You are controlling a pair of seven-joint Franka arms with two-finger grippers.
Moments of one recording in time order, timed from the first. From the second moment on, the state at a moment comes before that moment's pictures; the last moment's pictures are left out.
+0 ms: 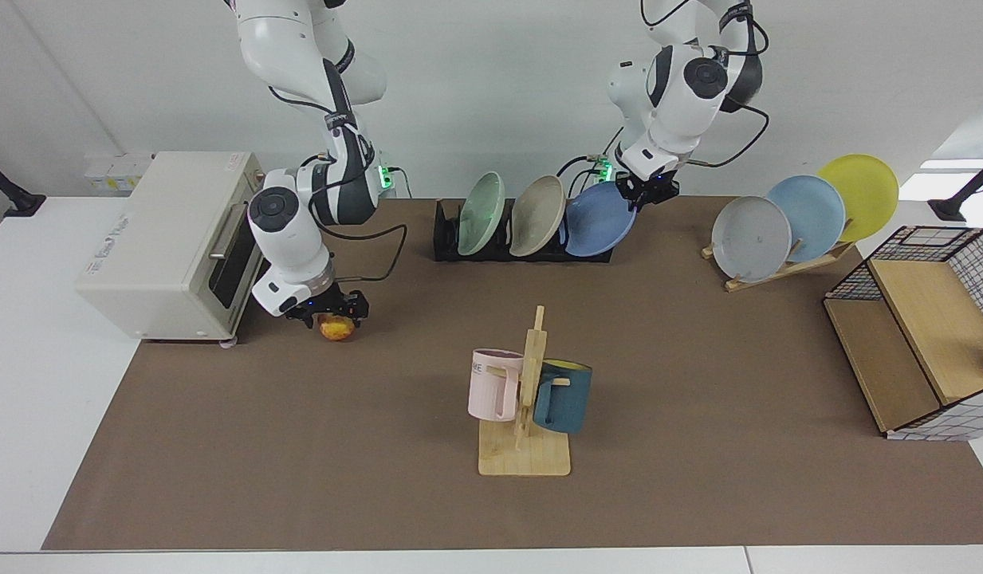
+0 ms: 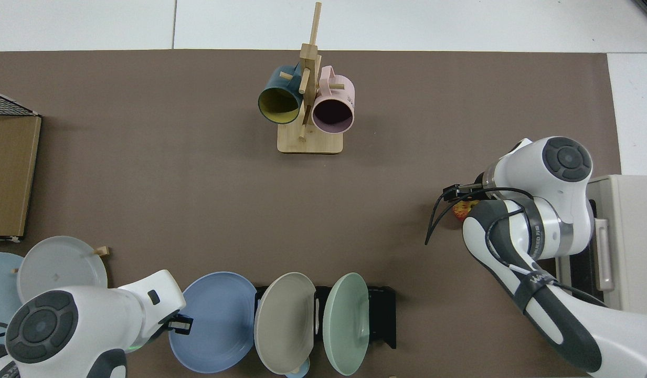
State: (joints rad) left arm -0.07 -0.52 -0.21 -2.58 -0.15 1.91 0.06; right arm 0.11 0.22 -0.02 -2.10 0.00 2.29 0.09
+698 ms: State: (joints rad) left arm 0.05 -0.54 -0.20 -2.31 -0.06 1.74 0.06; right arm 0.11 0.27 -0.02 -2.10 0.00 2.33 0.09
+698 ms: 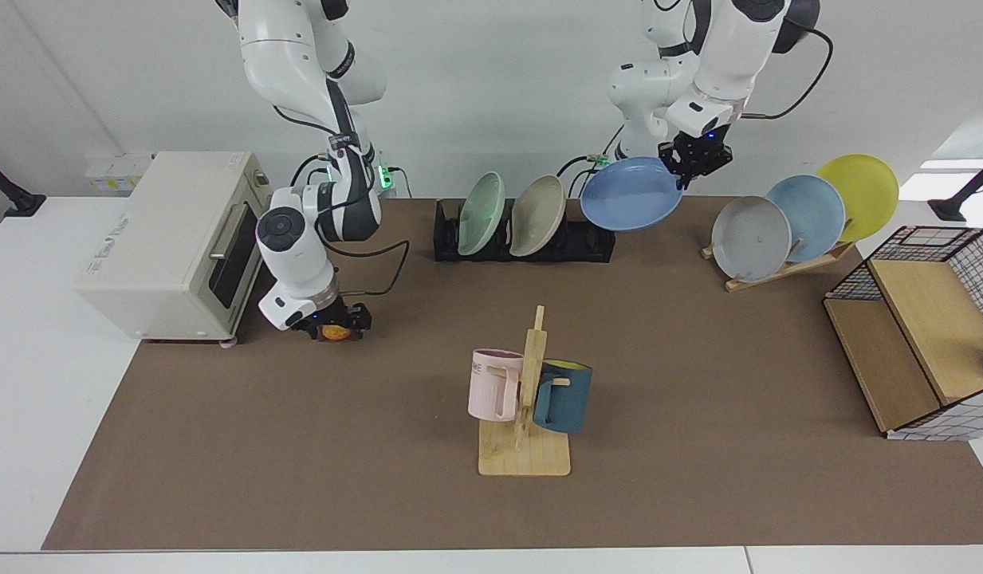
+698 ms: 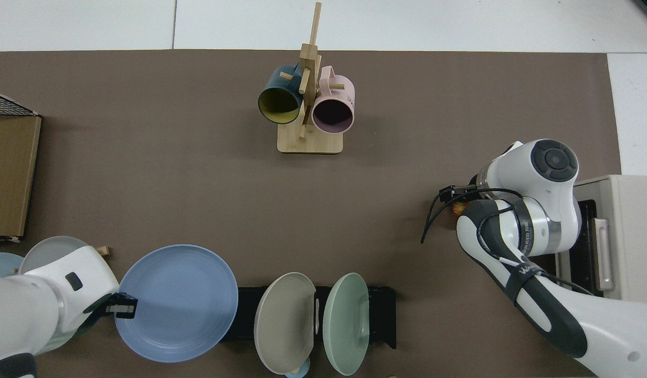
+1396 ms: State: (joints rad) left arm 0.10 -0.13 -0.18 -2.04 -0.23 1.85 0.03; right arm 0.11 0.26 -0.02 -2.13 0.00 2.32 0.09
